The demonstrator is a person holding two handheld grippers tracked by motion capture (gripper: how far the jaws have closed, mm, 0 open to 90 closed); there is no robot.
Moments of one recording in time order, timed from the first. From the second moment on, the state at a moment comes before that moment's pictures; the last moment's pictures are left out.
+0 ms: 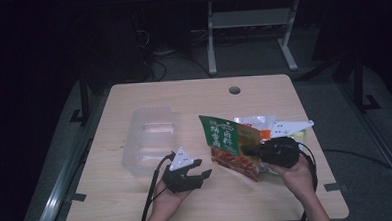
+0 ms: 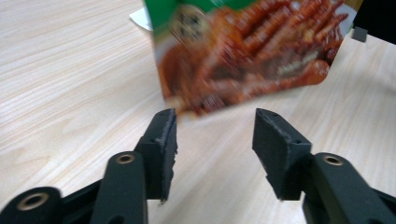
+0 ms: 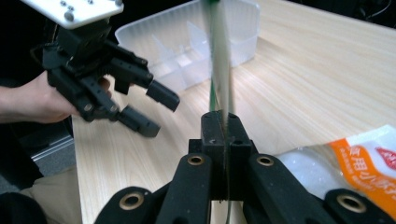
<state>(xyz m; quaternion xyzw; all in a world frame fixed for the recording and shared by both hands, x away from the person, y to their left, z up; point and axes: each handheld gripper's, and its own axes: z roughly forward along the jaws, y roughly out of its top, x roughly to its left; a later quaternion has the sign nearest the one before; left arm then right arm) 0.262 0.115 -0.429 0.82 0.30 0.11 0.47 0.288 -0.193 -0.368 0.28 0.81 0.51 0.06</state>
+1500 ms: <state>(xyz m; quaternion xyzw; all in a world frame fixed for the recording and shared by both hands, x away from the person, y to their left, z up) 0.231 0.126 -0.426 0.84 0.24 0.12 0.47 0.344 -0.114 -0.309 0.25 0.82 0.51 0.07</state>
